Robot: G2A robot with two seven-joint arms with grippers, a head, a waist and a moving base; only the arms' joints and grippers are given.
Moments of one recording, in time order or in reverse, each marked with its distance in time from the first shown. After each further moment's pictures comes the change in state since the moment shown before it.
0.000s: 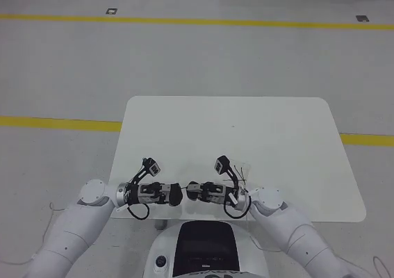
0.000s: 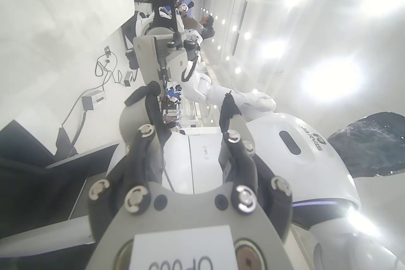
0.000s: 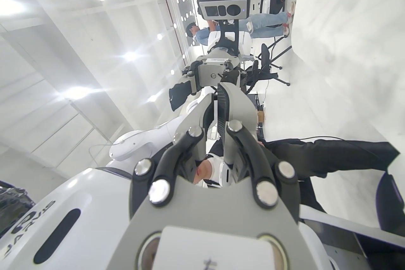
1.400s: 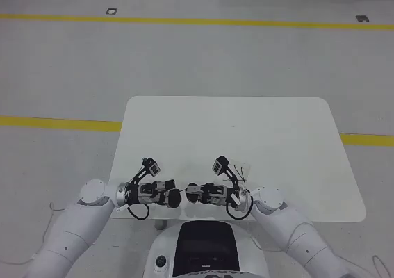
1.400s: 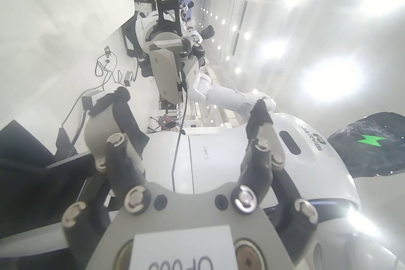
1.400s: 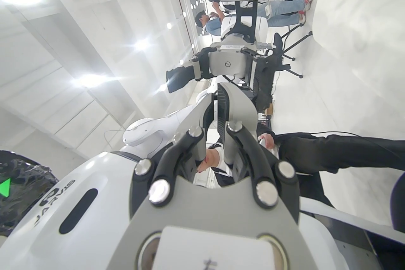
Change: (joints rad) left arm 0.000 0.000 0.000 0.000 0.000 0.000 0.000; right arm 0.008 -0.004 -0.004 0.012 0.074 -0.020 0.086
